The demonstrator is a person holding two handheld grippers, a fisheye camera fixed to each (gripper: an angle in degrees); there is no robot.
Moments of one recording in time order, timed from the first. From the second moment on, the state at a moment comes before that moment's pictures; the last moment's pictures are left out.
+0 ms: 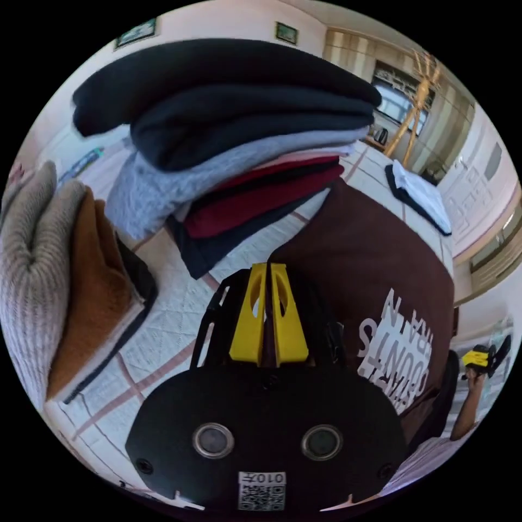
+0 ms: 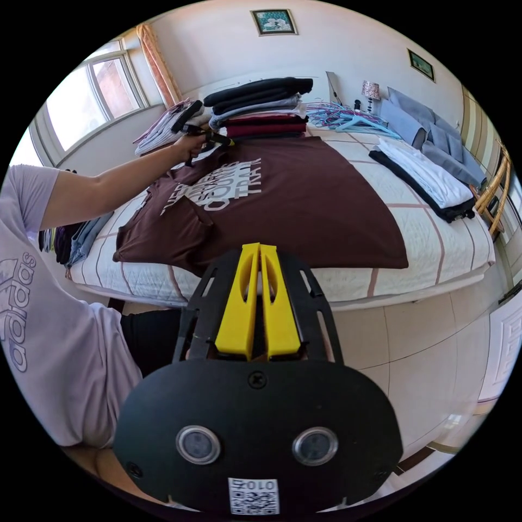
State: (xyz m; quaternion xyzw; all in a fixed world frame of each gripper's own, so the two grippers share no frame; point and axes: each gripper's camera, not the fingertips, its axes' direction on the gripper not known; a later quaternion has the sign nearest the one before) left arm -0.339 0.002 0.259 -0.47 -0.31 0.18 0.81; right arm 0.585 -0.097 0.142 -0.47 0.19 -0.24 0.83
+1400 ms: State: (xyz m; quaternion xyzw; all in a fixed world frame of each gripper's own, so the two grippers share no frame) left arm -0.193 -0.041 -0.134 -0.37 -0.34 0.11 0.86; right arm 0.464 0.288 0.262 -0.52 0.05 -0.45 0.72
